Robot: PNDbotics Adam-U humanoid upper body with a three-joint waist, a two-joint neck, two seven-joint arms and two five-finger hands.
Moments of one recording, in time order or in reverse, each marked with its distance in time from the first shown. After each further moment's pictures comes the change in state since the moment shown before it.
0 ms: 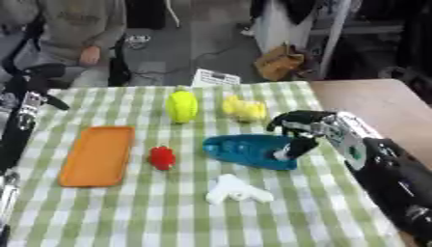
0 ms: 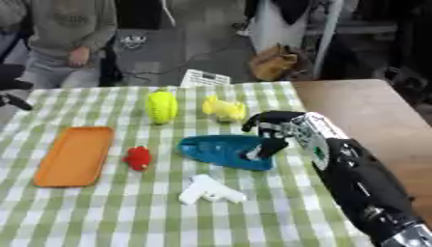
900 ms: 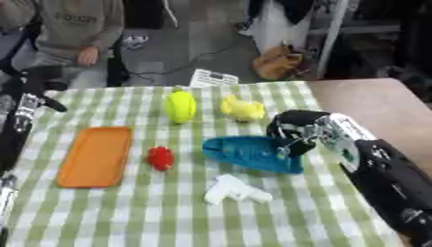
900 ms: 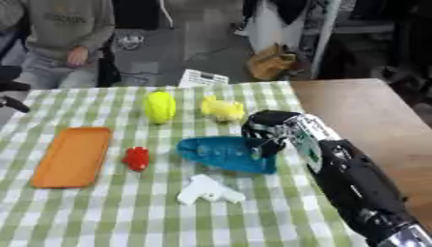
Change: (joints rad) left arm 0.000 0.000 0.000 0.000 0.001 0.001 -0.002; right arm 0.012 0.008 0.012 -0.026 0.081 0.001 -0.102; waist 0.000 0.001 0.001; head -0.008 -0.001
